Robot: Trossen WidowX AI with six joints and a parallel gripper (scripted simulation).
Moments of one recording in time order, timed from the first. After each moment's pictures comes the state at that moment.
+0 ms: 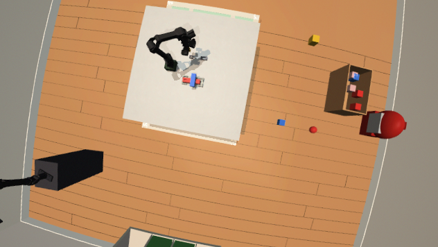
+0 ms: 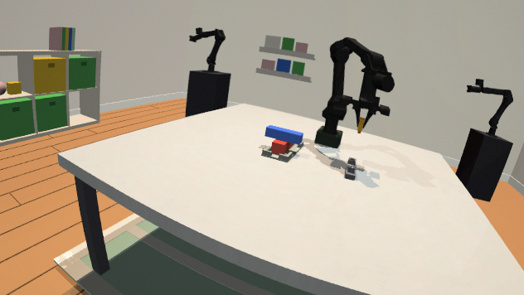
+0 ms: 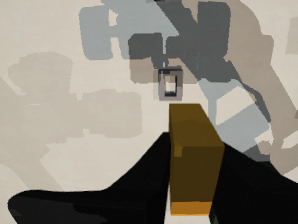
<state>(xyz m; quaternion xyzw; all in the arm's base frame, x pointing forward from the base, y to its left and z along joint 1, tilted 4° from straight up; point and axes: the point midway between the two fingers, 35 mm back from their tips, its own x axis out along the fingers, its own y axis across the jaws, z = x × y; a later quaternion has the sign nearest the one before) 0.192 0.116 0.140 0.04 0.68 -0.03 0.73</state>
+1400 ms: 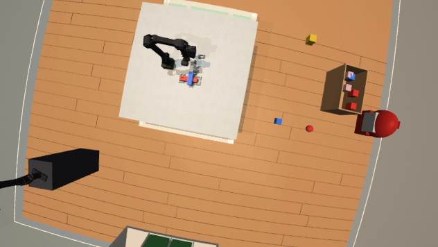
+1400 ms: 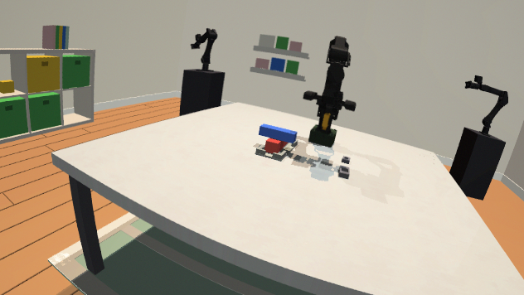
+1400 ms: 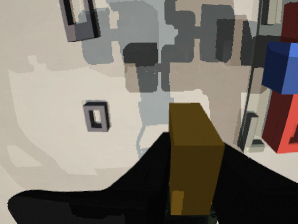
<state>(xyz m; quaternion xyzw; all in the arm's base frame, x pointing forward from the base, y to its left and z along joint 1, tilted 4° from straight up) 0.226 0.008 0.133 0.03 0.67 -0.03 0.74</state>
